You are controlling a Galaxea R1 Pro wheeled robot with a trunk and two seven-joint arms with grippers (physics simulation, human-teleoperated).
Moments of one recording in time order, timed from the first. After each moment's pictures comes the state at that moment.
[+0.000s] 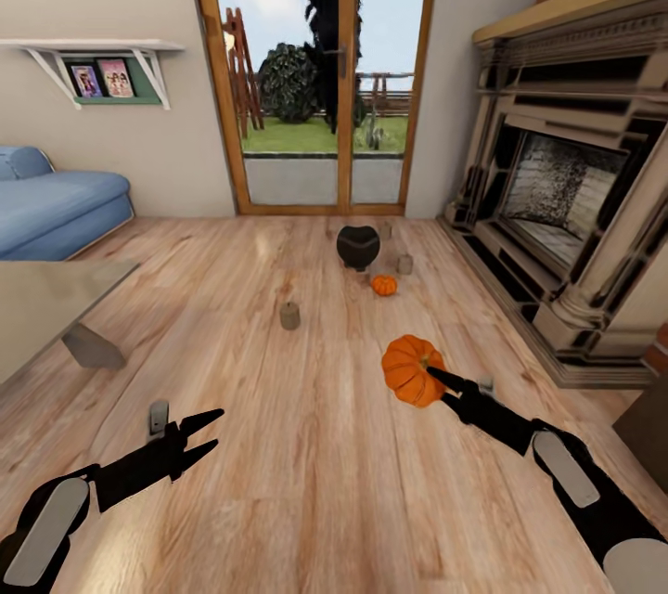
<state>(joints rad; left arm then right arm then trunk) -0.28 0.24 0.20 -1.17 1.03 0.99 -0.52 -0.53 -0.29 0.06 -0.86 -1.06 0.65 0.72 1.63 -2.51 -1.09</state>
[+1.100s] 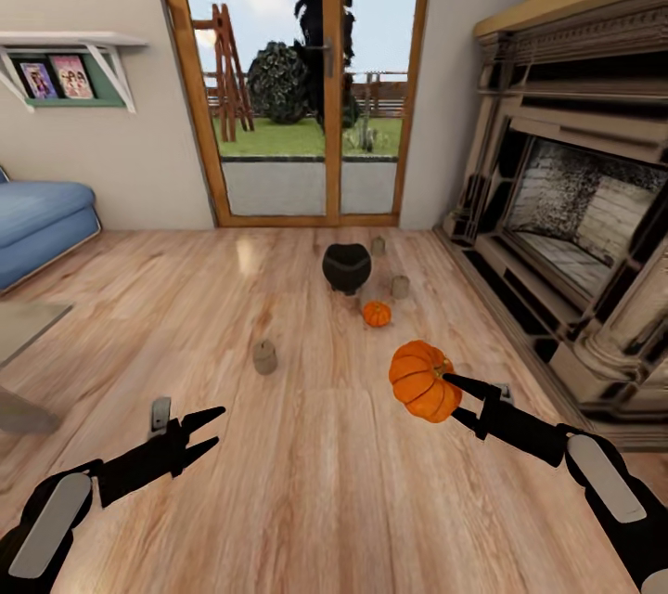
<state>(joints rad) -0.30 0.24 0.20 -1.15 1.02 0.99 -0.52 -0.45 -0.35 -0.02 -1.02 -1.18 1.02 0.72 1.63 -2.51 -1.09</state>
